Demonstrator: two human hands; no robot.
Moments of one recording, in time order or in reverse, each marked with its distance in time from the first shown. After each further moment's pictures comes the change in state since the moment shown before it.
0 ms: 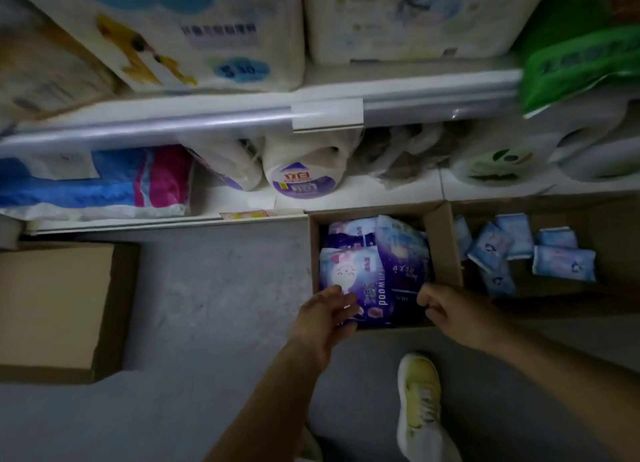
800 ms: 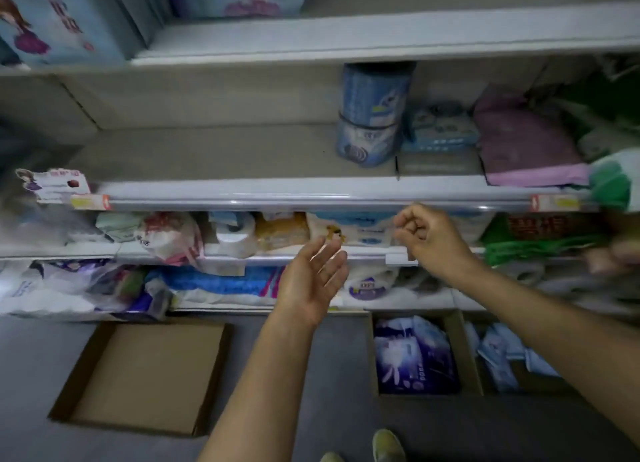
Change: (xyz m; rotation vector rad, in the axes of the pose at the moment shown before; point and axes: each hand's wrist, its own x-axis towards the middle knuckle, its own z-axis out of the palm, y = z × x) left_hand -0.407 0.232 -0.127 -0.327 -0.336 0.452; right_hand -0.221 -0.428 -0.225 0.493 0.717 -0.459
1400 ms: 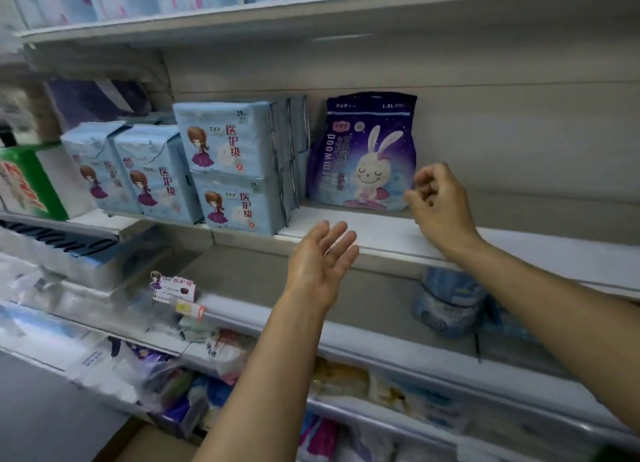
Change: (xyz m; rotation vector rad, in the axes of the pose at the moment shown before) left_hand -0.035 0.239 0.092 -0.166 -0.123 0.551; right_hand 0.205 -0.245 -0.005 -0.017 0.299 -0.507
